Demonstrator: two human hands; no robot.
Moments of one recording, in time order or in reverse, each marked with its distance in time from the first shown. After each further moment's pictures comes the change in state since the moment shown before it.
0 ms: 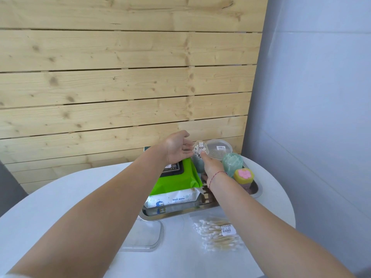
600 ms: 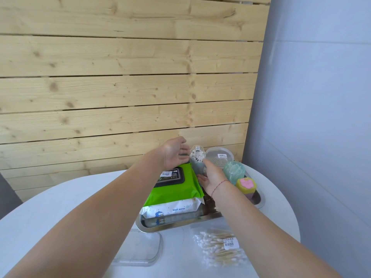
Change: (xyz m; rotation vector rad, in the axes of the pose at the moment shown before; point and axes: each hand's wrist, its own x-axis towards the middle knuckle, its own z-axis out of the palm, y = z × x) left_hand 0.009 0.006 -0.010 0.045 0.030 0.007; right_hand -0.006 -0.007 0.003 0.542 -0.181 0.186
